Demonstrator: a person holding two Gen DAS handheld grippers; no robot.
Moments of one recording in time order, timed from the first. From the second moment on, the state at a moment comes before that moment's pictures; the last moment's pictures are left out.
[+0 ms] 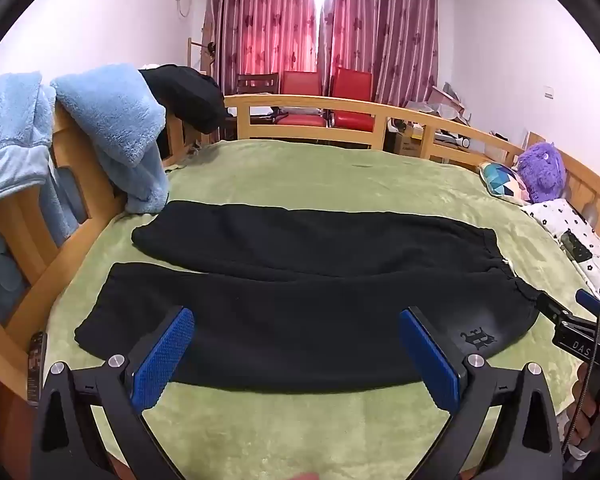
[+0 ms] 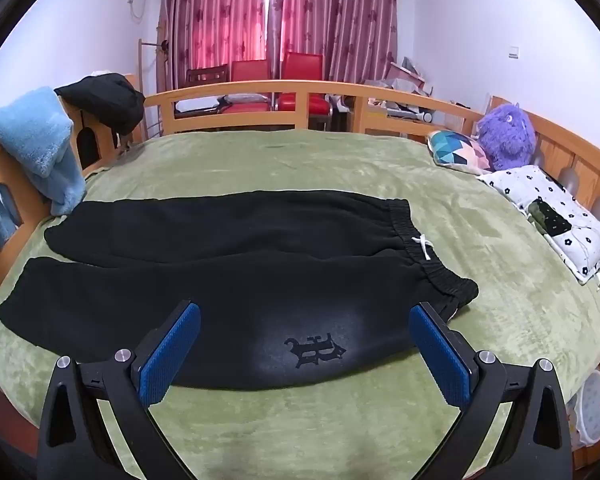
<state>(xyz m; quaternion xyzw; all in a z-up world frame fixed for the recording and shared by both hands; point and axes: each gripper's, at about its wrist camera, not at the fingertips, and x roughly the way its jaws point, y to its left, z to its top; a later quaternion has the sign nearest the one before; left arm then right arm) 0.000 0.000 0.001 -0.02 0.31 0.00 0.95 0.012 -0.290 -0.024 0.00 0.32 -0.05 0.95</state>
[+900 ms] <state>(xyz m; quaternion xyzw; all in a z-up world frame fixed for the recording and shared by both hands) -0.004 -0.001 0.001 -0.03 0.30 -0.01 0.95 0.009 -0.302 -0.017 0.03 0.30 -0.07 0.95</state>
